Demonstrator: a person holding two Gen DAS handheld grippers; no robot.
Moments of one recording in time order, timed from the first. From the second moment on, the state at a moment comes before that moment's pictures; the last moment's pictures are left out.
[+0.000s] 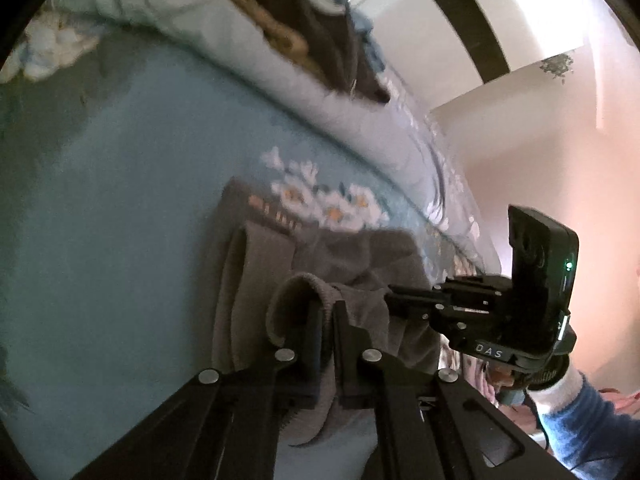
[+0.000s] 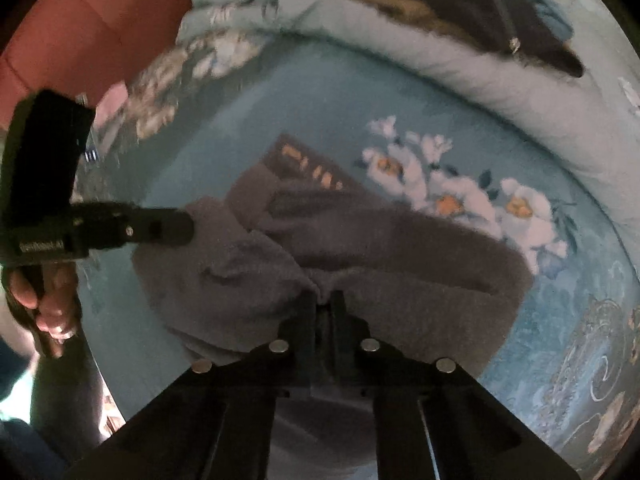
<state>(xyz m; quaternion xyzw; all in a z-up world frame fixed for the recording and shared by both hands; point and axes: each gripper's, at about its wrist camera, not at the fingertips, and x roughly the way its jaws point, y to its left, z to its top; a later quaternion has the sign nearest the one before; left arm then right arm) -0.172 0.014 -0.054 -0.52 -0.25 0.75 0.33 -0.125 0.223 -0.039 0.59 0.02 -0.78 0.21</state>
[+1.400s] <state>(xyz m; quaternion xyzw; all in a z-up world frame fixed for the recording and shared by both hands) -0.151 0.024 -0.084 -0.59 -0.22 0.73 0.26 -0.067 0.277 -0.063 0.56 -0.22 -0.79 0.09</state>
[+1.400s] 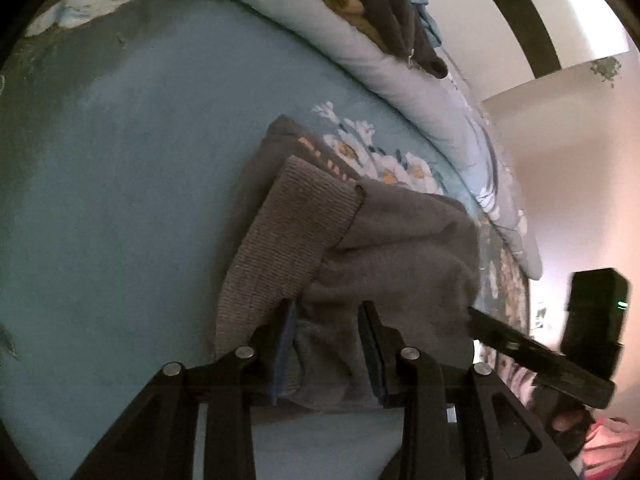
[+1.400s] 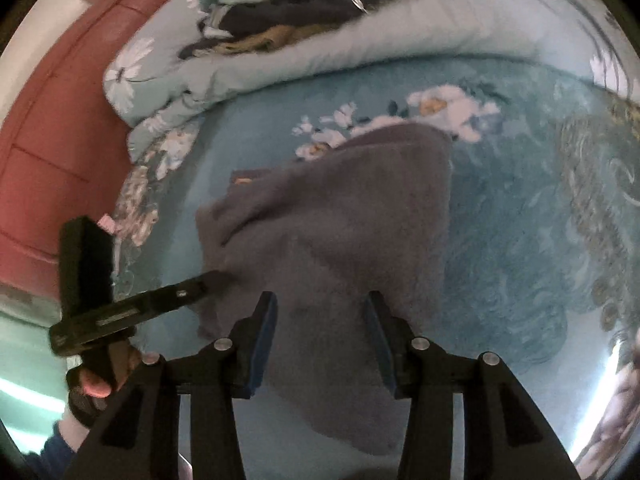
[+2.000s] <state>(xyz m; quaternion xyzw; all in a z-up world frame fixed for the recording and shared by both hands) -0.166 -0.005 -0.122 -0.61 -0.24 0.72 0.24 -0.027 0.350 -0.119 0.48 -0.52 -0.70 0.08</state>
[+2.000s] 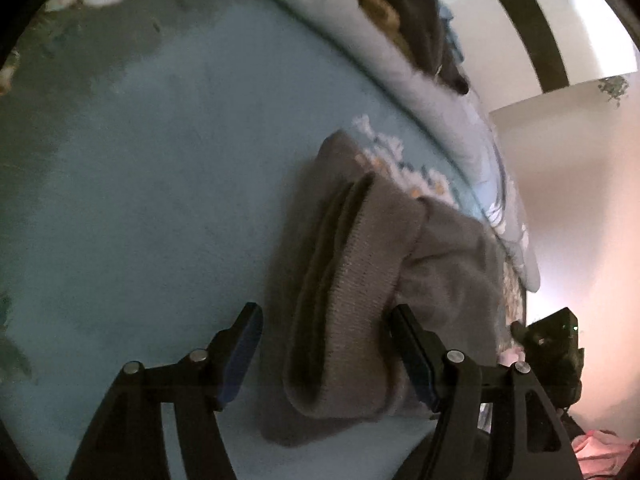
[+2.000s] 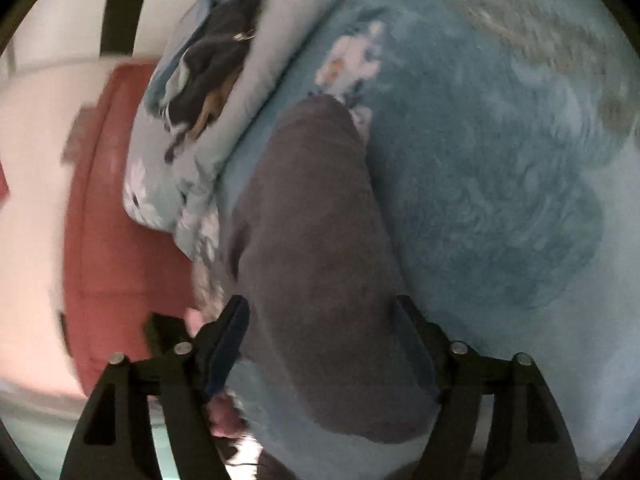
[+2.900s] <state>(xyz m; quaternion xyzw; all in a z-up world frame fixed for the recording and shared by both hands) -0.154 0.010 -0.100 -0.59 -0.32 0.70 0.22 -0.064 0.337 -0.126 0.51 -0.53 -0.68 0.06</state>
